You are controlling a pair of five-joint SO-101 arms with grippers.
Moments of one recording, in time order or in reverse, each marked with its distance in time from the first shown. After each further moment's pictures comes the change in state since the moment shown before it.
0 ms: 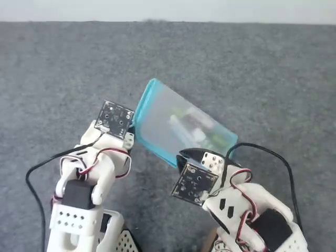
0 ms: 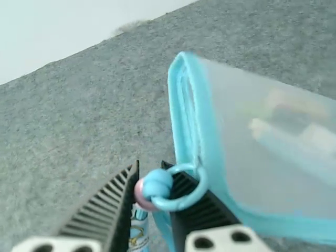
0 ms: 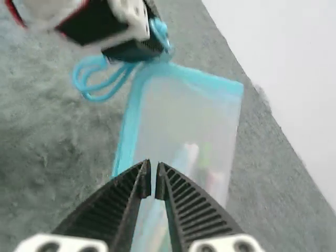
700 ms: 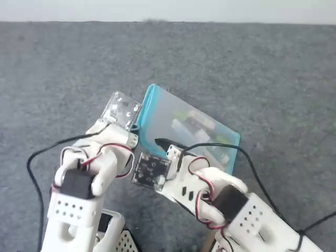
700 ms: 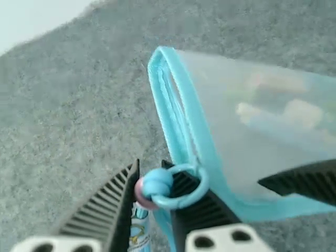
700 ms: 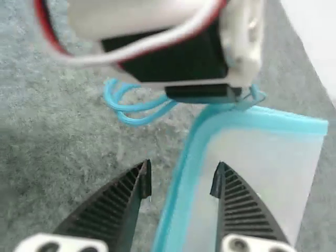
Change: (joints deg) left arm 1.9 10.3 -10.6 10.4 0.2; right arm -9.1 25.1 3.9 -18.5 -3.1
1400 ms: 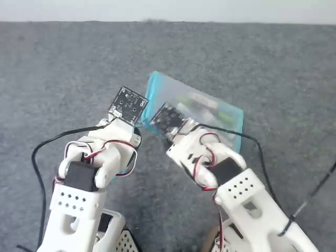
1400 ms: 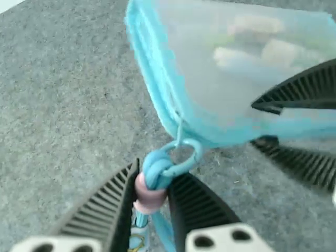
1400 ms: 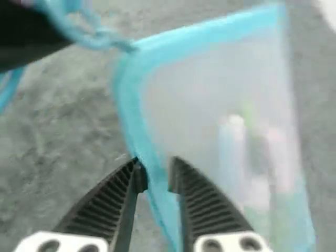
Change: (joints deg) left arm 0.5 3.0 -1.3 2.0 0.0; right arm 18.3 14.7 -0.9 -10.4 -6.9
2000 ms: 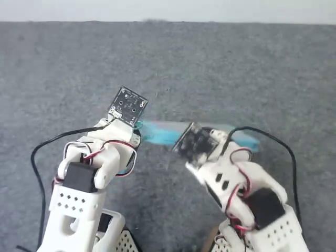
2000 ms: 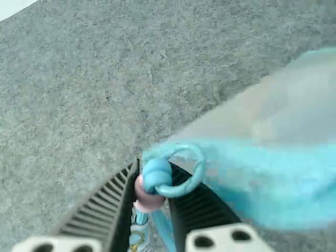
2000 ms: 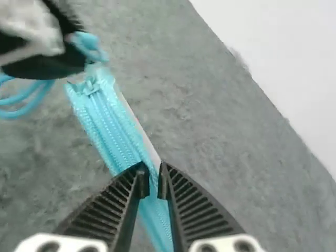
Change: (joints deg) left arm 0.0 -0.1 -0.1 0.0 -0.7; right arm -0.6 -26.1 -9.8 25.1 7.9
